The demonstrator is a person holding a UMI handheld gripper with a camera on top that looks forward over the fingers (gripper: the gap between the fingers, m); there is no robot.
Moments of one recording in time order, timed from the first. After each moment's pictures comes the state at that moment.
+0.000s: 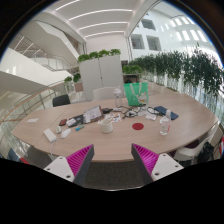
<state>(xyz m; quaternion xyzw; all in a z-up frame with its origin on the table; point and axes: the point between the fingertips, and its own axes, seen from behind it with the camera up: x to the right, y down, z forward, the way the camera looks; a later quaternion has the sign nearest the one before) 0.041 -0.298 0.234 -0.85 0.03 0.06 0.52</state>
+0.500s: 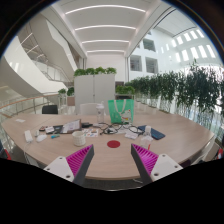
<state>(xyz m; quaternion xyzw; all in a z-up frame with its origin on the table) 0.190 -0.226 0.205 -0.78 0.01 0.00 0.62</state>
